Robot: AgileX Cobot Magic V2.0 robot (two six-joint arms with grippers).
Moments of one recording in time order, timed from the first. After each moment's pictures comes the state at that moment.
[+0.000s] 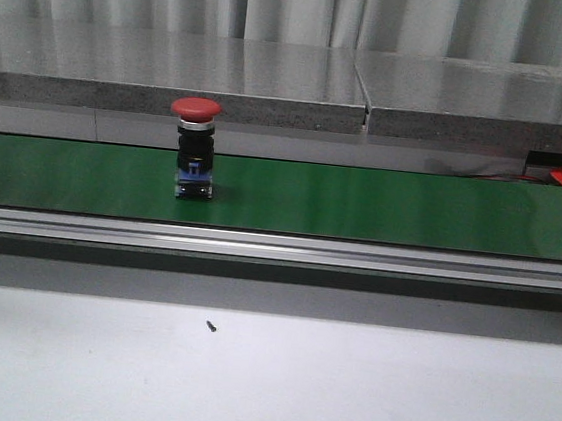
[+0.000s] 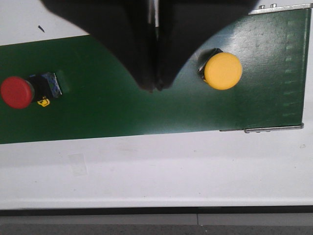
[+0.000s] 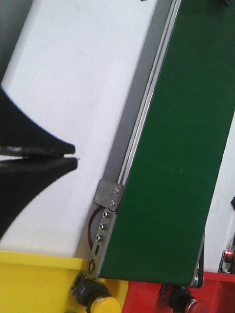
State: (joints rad) left arm -0.04 1.37 -1.44 -0.17 1.00 0.09; right arm 0.06 0.58 -0.58 0.16 0.72 -0.25
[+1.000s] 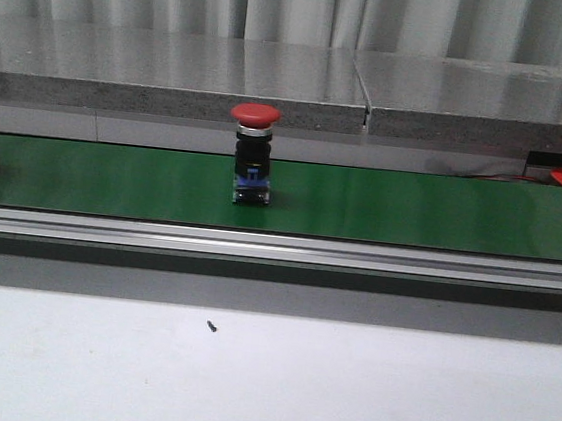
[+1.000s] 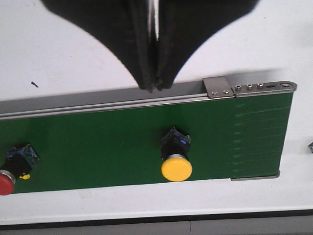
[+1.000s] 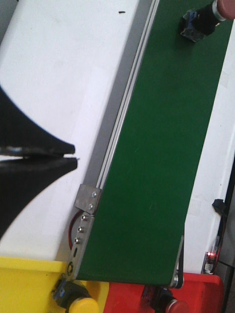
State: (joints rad) left arm -0.04 0.66 -0.76 -0.16 0.80 0.14; right arm 0.06 0.67 -0.69 0.19 0.73 -0.25
